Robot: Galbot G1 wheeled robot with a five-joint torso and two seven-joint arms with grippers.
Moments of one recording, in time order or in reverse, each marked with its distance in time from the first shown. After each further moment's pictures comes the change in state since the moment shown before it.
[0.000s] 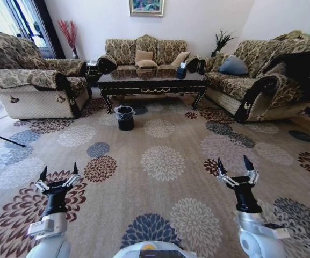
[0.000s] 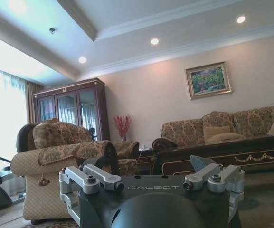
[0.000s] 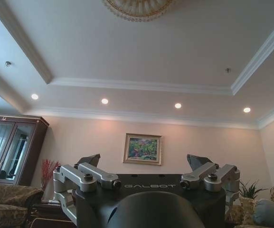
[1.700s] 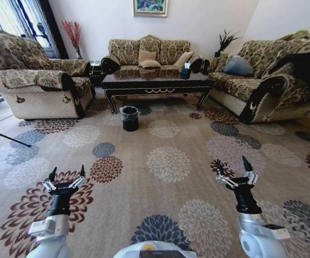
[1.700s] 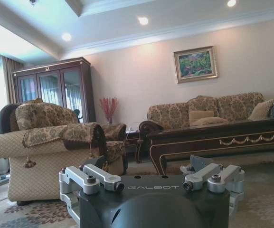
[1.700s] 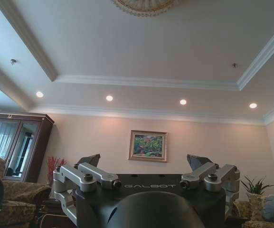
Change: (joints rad) left arm 0.059 0.021 0.020 -0.061 -0.048 0.090 0.046; right arm 0.005 0.008 -0.005 -0.029 0.003 0.007 -0.026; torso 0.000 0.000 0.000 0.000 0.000
